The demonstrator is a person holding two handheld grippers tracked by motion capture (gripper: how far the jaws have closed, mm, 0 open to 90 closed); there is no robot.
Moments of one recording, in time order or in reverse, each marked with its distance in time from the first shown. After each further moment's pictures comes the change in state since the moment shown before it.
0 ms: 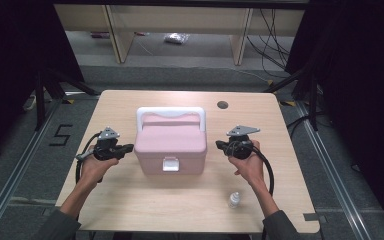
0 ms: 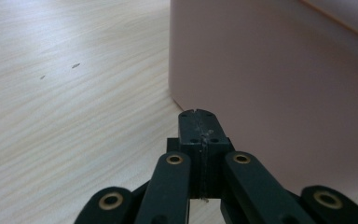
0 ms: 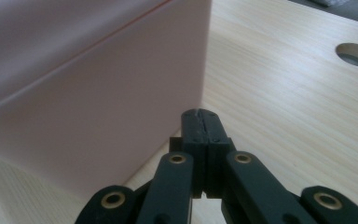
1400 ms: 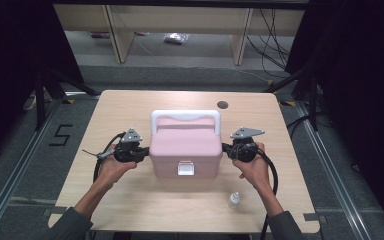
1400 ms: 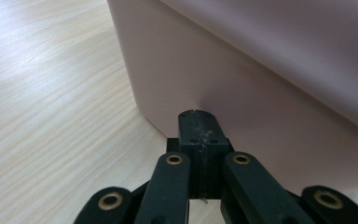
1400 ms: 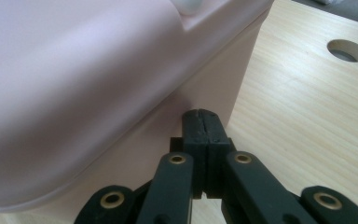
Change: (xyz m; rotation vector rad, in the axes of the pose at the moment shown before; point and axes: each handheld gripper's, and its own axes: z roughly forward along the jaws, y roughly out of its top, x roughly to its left) left arm -0.053 0.022 0.020 0.037 -0.085 0.139; right arm 0.001 -0.004 -0.020 0.015 -0.012 -0.016
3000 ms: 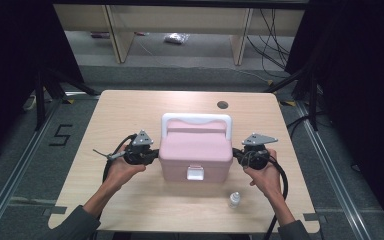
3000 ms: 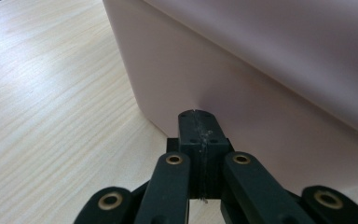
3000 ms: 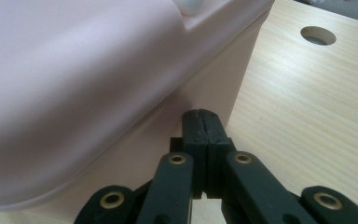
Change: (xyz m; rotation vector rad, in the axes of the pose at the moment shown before) left arm -0.025 0.011 0.010 0.011 -0.018 0.066; right arm -0.005 -0.021 -0.027 -0.005 -0.028 0.027
